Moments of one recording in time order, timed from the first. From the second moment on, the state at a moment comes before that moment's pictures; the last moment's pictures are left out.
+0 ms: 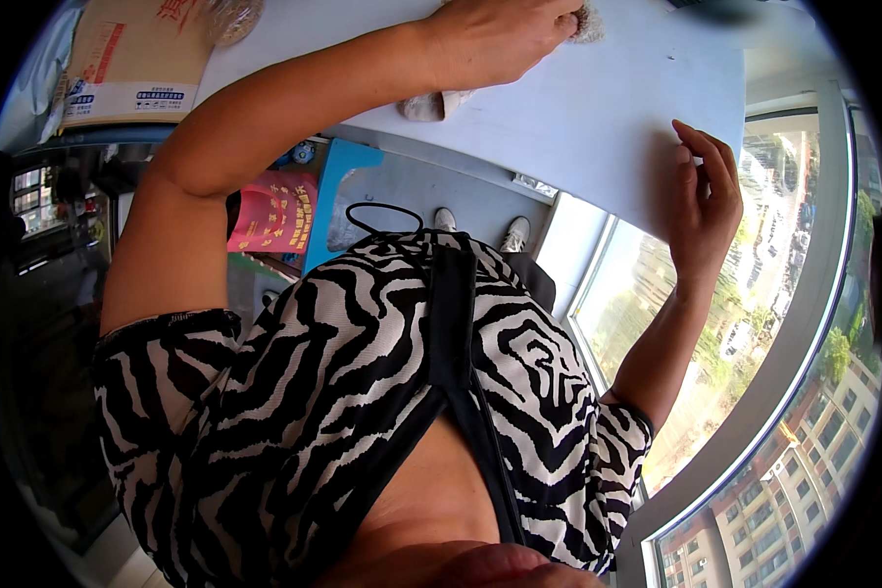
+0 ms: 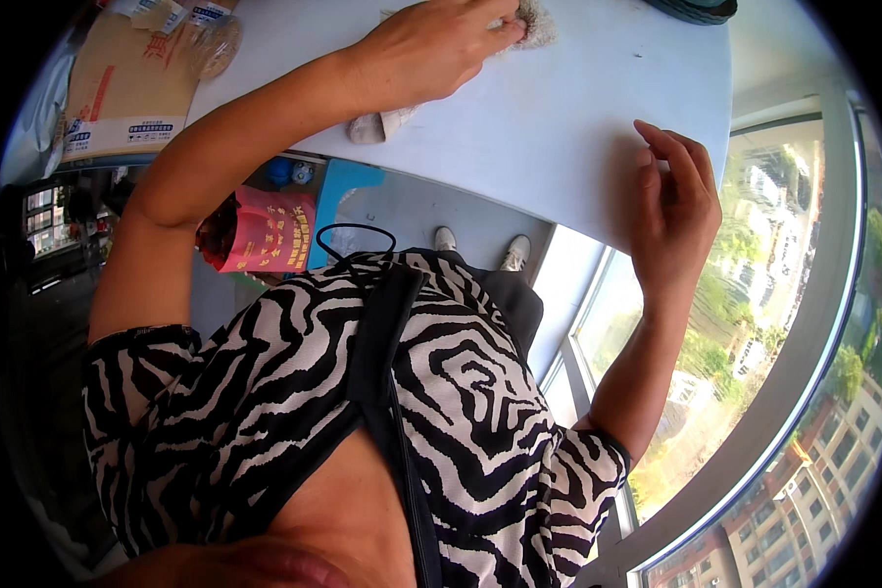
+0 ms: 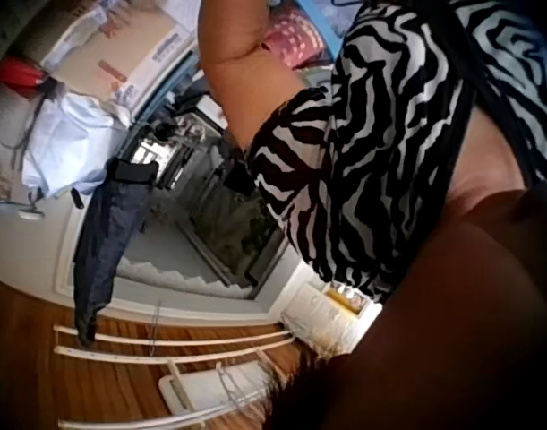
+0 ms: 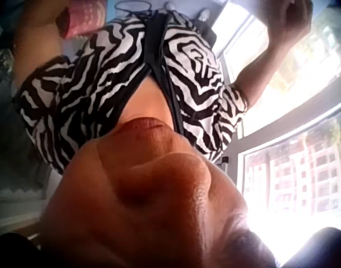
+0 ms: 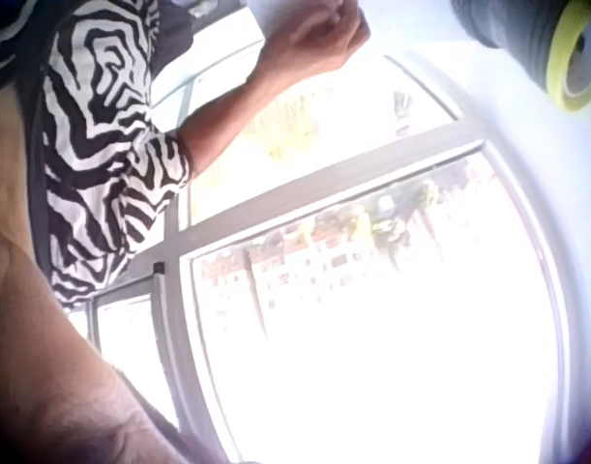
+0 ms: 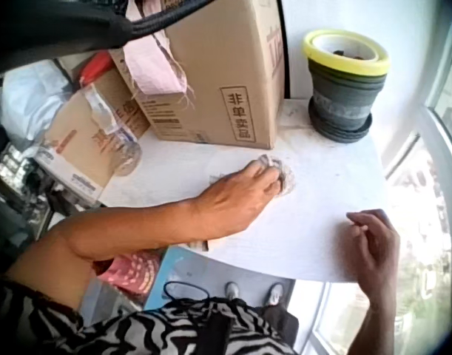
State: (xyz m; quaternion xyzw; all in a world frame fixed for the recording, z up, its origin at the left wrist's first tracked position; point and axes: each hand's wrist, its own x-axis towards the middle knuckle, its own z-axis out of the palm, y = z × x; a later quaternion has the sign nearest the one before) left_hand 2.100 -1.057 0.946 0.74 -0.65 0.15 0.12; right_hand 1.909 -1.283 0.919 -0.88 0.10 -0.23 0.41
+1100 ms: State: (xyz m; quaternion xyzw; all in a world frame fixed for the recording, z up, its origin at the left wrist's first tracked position) left_hand 2.098 -1.066 0.945 0.78 -0.61 0.10 0.11; right_hand 1.910 -1.278 0.921 -0.87 0.10 -0.22 0.42
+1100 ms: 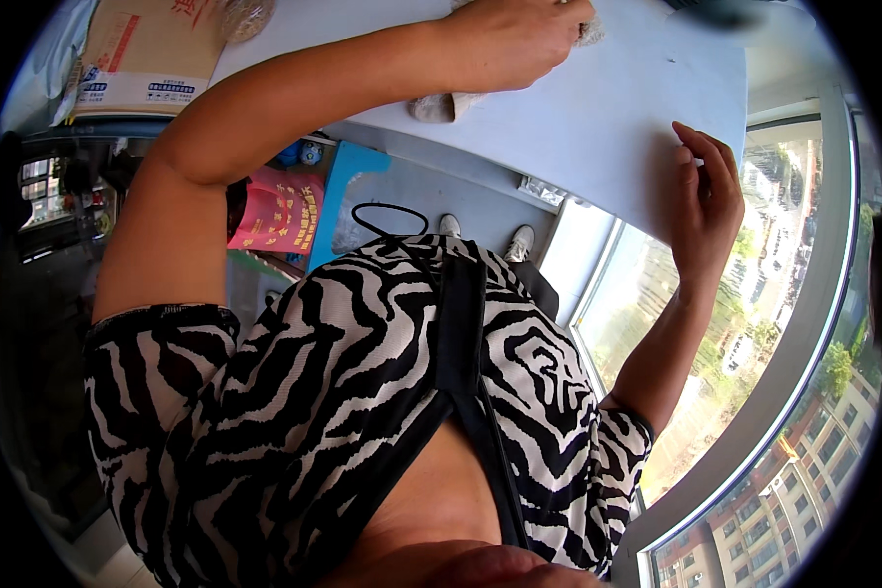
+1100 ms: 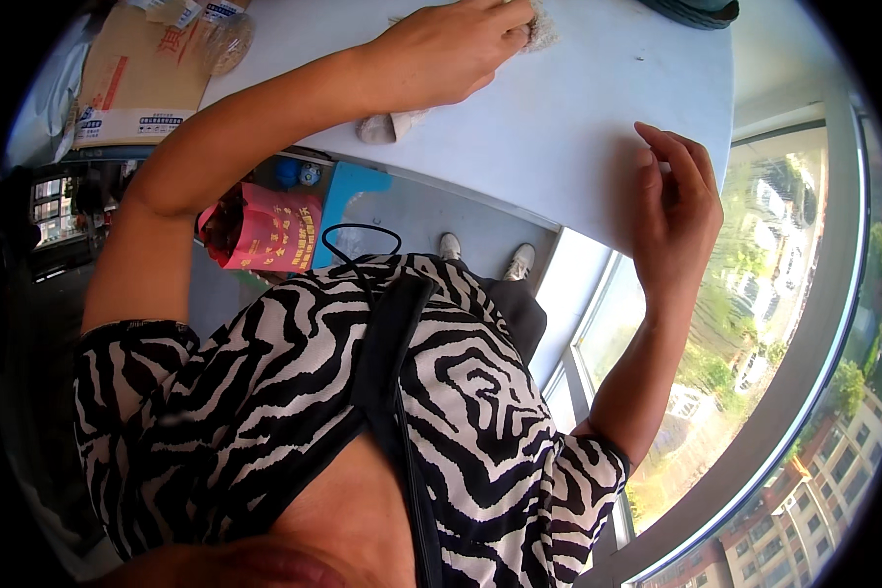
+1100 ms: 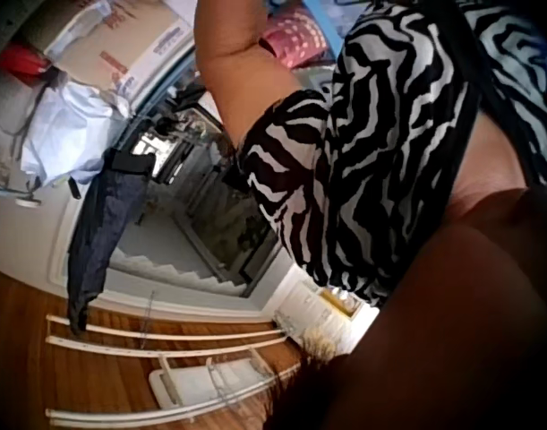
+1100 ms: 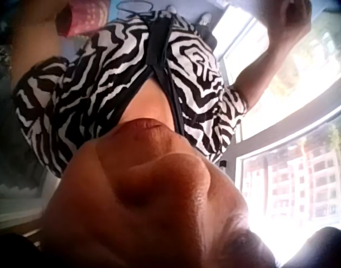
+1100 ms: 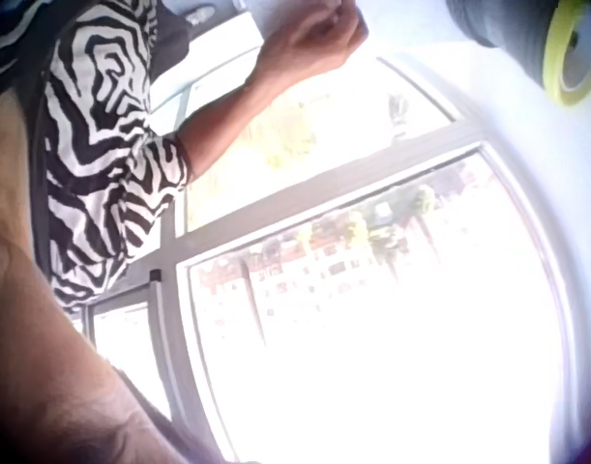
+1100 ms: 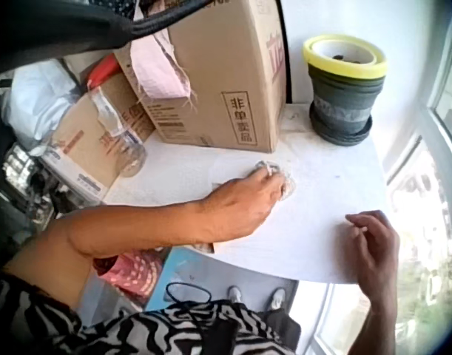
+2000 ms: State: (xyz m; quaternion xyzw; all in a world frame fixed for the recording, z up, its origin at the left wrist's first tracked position) left_hand 2.157 -0.933 1.006 0.74 -0.26 -0.27 0.56; right_hand 1.931 -1.236 0.962 -0.89 -0.02 -0.25 0.39
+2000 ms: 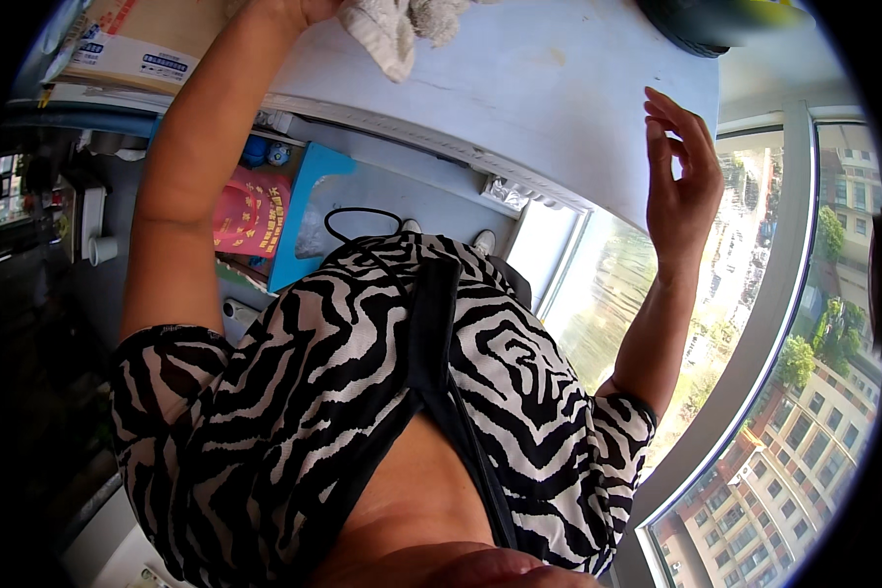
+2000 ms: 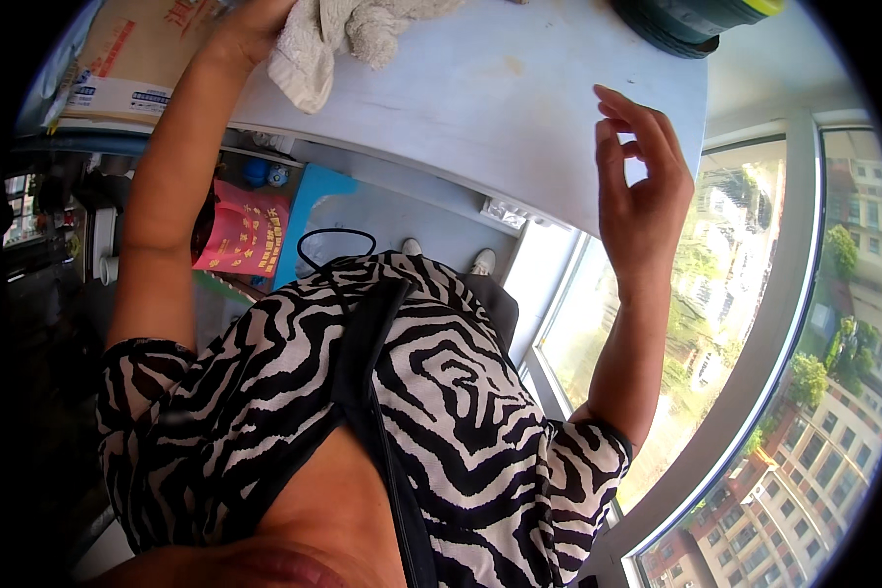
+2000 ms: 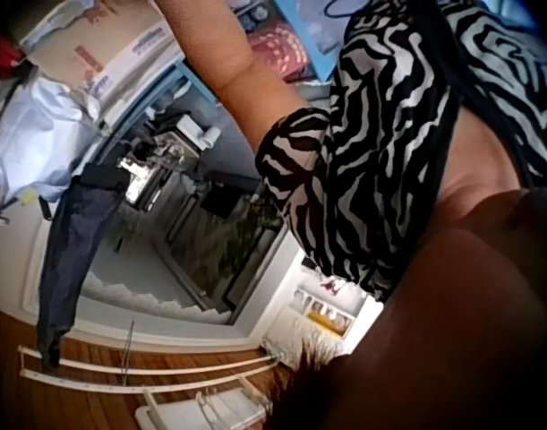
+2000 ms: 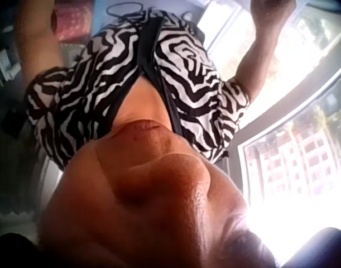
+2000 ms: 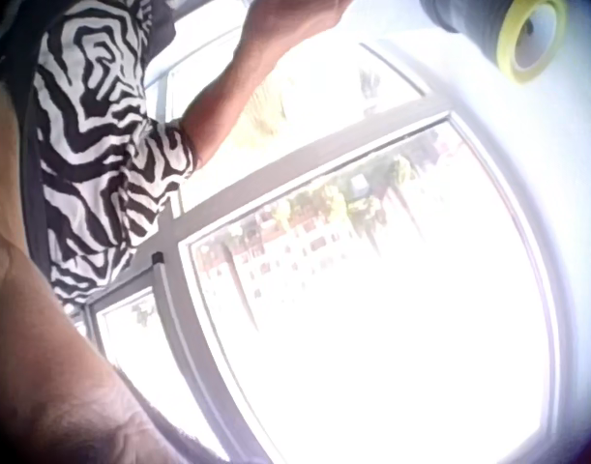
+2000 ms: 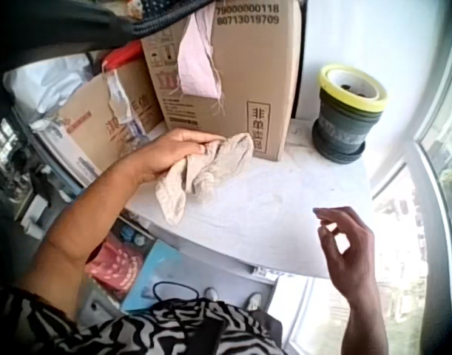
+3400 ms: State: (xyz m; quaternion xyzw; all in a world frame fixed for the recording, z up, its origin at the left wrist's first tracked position) left_hand 2.039 -1.149 0.916 0.62 -0.76 0.05 0.18; right_hand 1.875 -1.286 0.866 -0.60 0.29 -0.42 0.61
